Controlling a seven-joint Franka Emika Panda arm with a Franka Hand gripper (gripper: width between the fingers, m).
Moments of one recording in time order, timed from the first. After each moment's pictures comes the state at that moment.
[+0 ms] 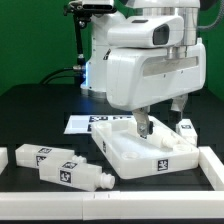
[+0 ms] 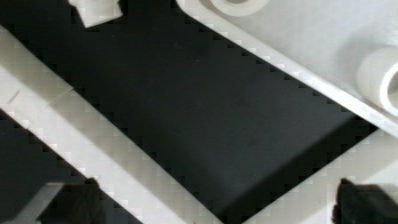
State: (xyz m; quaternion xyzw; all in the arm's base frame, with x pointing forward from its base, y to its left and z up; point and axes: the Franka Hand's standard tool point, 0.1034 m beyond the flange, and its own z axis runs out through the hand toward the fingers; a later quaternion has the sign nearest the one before) arm 0.601 0.052 0.099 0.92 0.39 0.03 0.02
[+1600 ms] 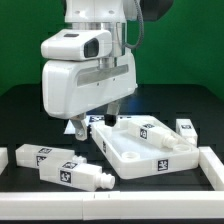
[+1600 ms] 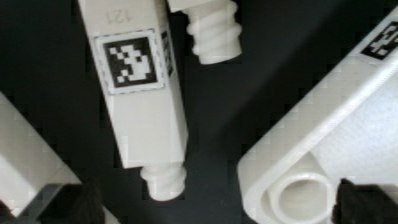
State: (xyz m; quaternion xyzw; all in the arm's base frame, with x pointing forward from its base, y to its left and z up) arm 0.562 -0.046 0.079 0.88 0.47 0.03 0.02
